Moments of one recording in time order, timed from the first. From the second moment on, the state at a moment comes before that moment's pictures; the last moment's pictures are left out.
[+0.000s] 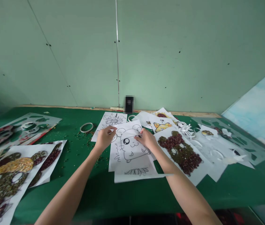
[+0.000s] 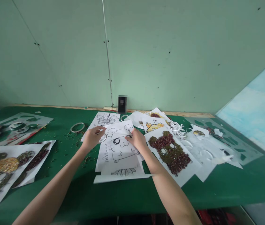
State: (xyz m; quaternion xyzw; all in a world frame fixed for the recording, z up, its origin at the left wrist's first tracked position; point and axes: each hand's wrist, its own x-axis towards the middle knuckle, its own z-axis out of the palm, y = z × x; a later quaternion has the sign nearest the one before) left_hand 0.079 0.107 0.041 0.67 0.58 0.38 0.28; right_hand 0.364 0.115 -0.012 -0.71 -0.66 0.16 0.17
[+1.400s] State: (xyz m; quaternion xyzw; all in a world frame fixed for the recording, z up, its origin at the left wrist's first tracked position) left_hand 0.088 0.124 0.018 0.52 0.41 0.53 0.54; right_hand 0.371 0.084 0.043 -0.58 -0.79 0.21 0.01
